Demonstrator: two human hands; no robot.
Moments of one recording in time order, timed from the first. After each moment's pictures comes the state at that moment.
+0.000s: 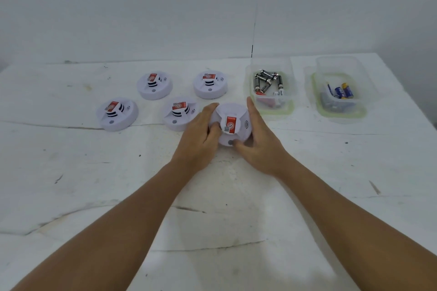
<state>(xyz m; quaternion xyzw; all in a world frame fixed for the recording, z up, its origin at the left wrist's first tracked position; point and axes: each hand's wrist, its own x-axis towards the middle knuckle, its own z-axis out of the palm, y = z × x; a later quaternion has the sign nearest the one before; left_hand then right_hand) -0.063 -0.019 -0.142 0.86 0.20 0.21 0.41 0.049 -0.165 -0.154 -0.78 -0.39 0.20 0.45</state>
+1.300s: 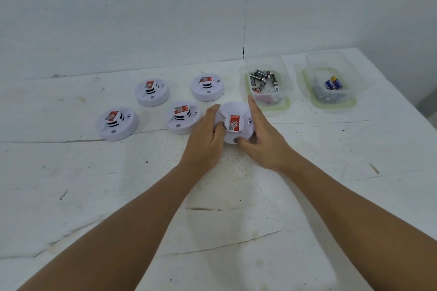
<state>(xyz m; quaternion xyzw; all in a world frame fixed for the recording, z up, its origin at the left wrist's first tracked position) -0.062 -0.010 -0.155 0.85 0.15 0.22 0.45 0.039 -0.162 -0.155 -0.79 -0.39 0.17 0.45</state>
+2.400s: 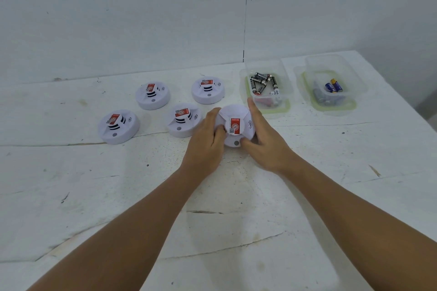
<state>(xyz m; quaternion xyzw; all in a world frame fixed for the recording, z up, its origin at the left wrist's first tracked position) -0.064 -0.011 -0.156 0.85 0.16 0.21 0.45 0.039 -0.162 -0.157 -0.80 -0.37 0.19 0.44</state>
